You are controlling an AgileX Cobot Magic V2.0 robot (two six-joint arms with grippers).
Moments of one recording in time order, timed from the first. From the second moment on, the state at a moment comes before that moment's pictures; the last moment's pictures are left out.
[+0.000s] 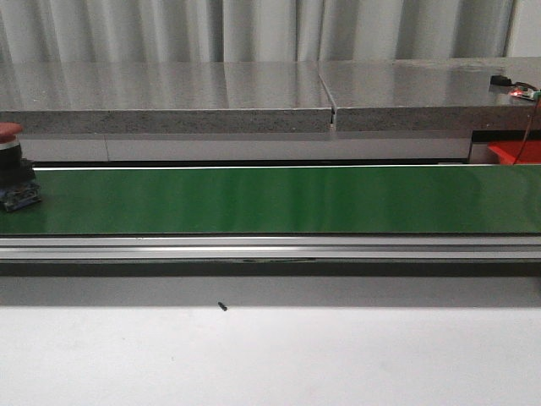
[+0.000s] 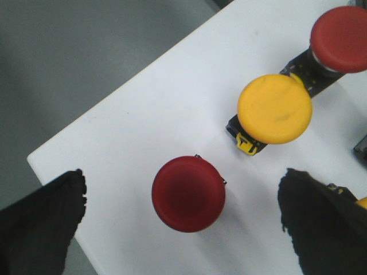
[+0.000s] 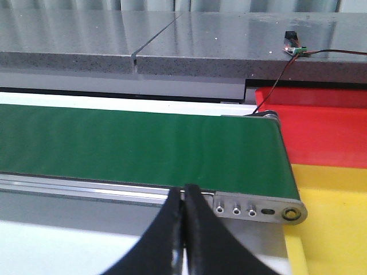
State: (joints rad) left arm 0.66 1.72 -1.14 0.31 0.57 -0.44; right arm 0.06 -0.01 0.03 0.12 0.15 -0.06
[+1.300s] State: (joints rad) left arm 0.66 1.85 -1.14 0.31 0.55 -0.44; right arm 0.06 -0.01 0.03 0.12 0.15 -0.06
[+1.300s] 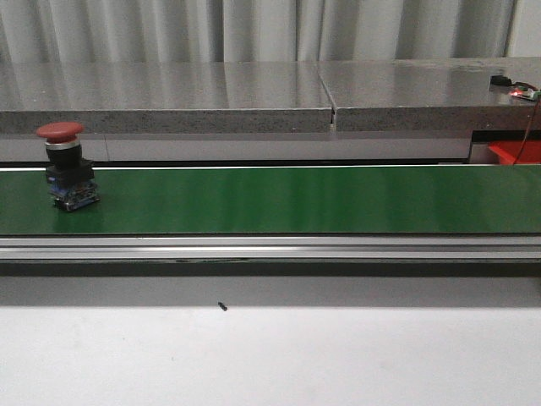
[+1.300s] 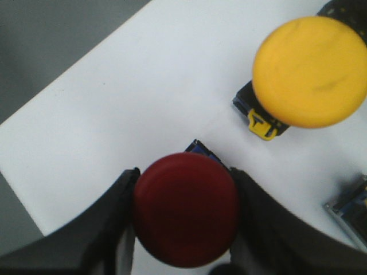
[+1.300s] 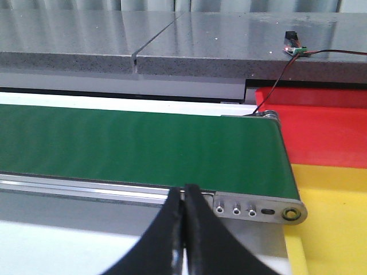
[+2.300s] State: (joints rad) left arm 0.23 1.48 -1.26 0.16 0.81 -0.20; right arm 0.06 -0.01 0.03 0.12 0.15 -0.06
